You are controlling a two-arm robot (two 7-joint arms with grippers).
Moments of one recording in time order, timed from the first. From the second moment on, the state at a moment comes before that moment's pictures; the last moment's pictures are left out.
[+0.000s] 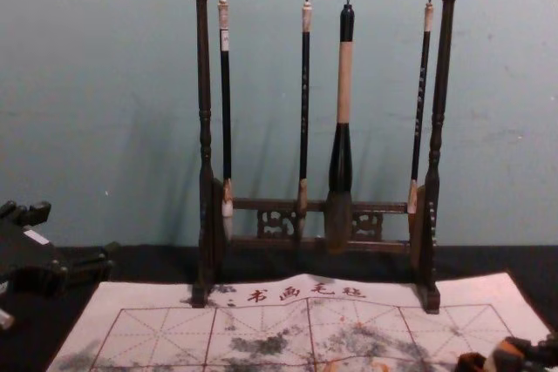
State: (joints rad) left arm -0.20 0.60 0.45 -1.41 -0.25 -0.12 0.03; right arm 0.05 0.62 -0.39 -1.54 0.33 -0.03 0.42
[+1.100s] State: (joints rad) left arm -0.20 0.60 0.45 -1.41 -0.25 -0.12 0.03; right arm 0.04 0.62 -0.29 -1.70 0.39 0.00 0.51
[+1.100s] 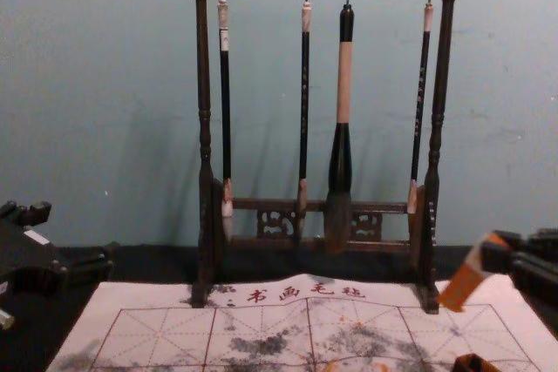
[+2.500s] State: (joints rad) left arm -0.20 0.60 0.45 -1.41 -0.25 -0.12 0.03; right arm 0.30 0.60 -0.61 -1.60 0.24 0.12 0.67
